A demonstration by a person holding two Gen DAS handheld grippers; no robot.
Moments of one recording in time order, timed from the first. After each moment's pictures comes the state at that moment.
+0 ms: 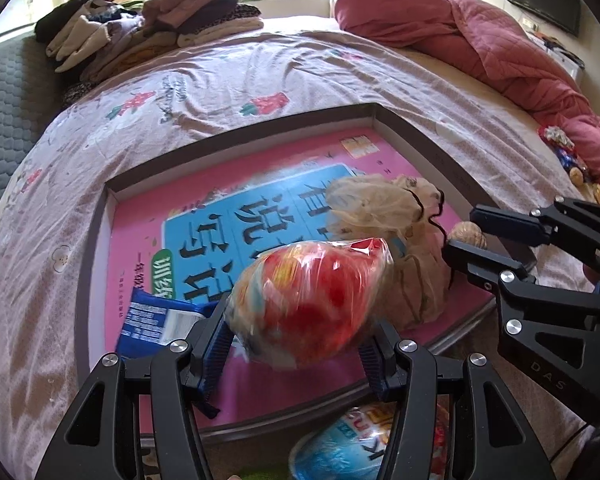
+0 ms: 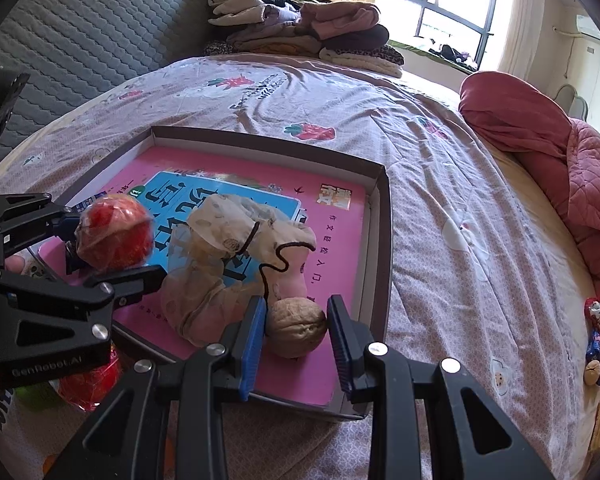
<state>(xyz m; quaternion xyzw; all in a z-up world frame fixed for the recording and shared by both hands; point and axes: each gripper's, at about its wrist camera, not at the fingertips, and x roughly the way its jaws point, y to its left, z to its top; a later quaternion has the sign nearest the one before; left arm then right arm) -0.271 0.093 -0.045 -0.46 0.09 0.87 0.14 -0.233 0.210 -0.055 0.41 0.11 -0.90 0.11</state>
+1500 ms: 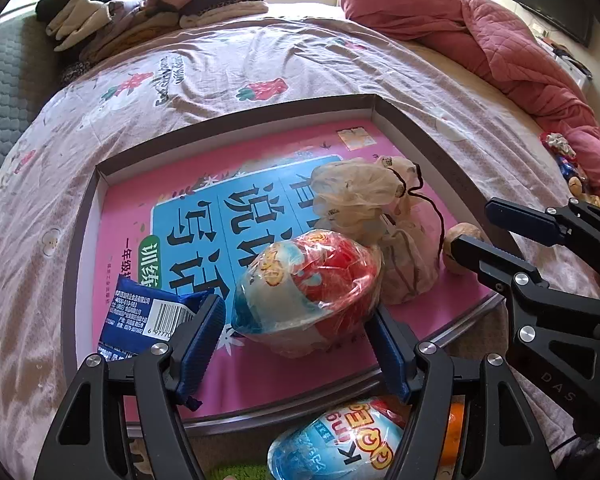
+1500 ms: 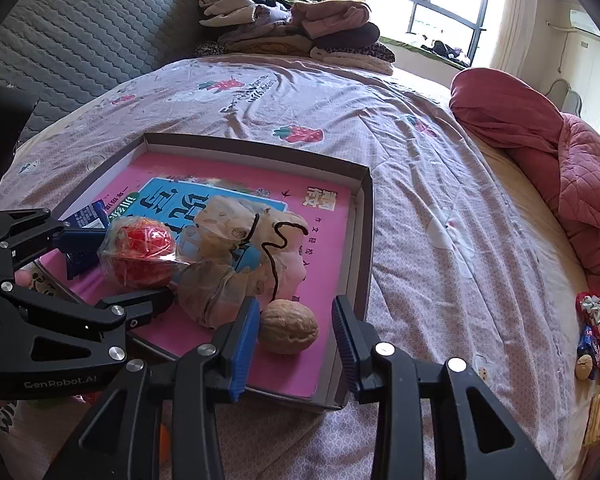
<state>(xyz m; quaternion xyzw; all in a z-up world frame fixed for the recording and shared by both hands) -0.276 0.095 -0.045 -0.49 0.07 0.86 0.13 -0.230 0.220 -0.043 0.42 0.10 -0.90 0.10</state>
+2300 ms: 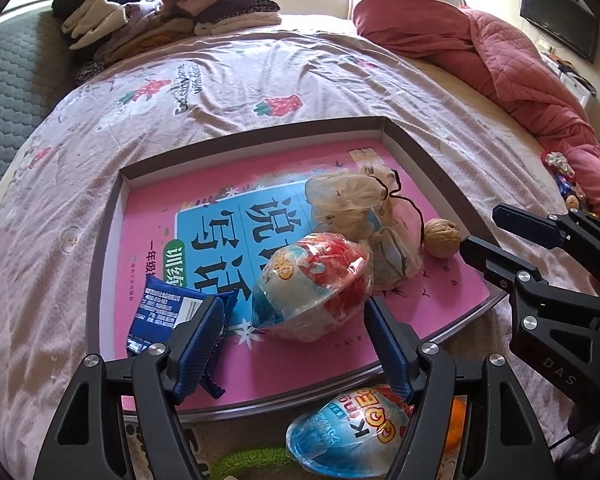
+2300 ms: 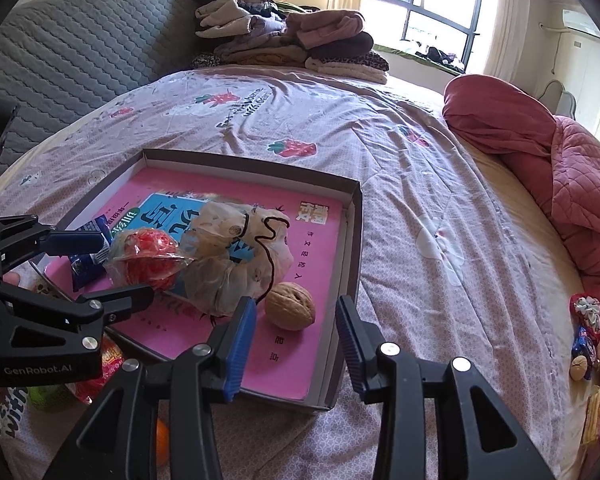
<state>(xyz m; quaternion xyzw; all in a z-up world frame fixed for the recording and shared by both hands) -0.270 0.080 -0.026 -0.47 0.05 0.87 0.12 -0.228 0.225 -0.030 0.40 0.10 -0.91 0.09</state>
